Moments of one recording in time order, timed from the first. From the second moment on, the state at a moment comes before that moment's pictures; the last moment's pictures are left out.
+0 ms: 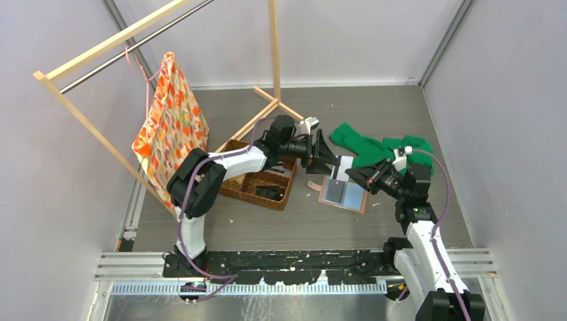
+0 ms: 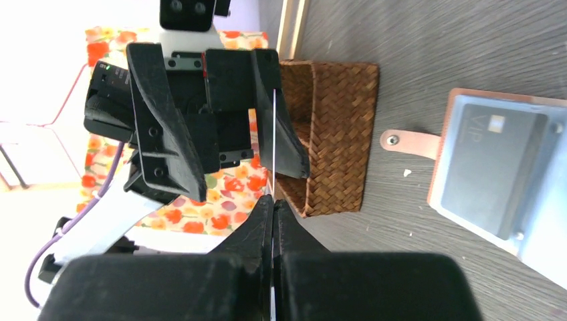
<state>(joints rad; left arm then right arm) -0.71 1.92 1.24 0.27 0.90 -1.16 -0.08 0.69 0.31 0.07 -0.76 1.14</state>
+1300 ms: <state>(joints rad) -0.71 1.82 1.74 -0.83 -0.03 -0.12 -0.07 0.79 0.40 -0.17 -0.74 0.96</state>
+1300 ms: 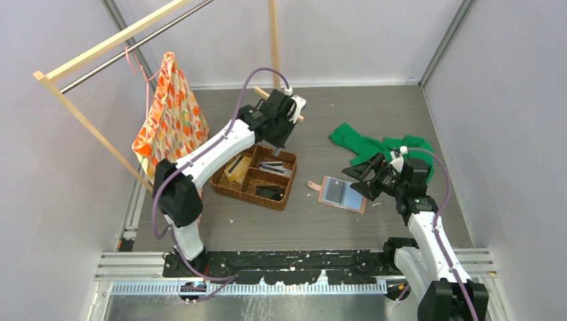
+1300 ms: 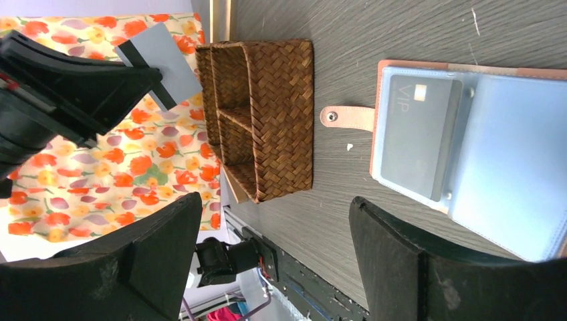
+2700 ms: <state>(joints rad) -0.76 1.60 1.05 -0.31 -0.10 0.94 -0.07 0.82 0.40 -0.19 -0.72 0.93</state>
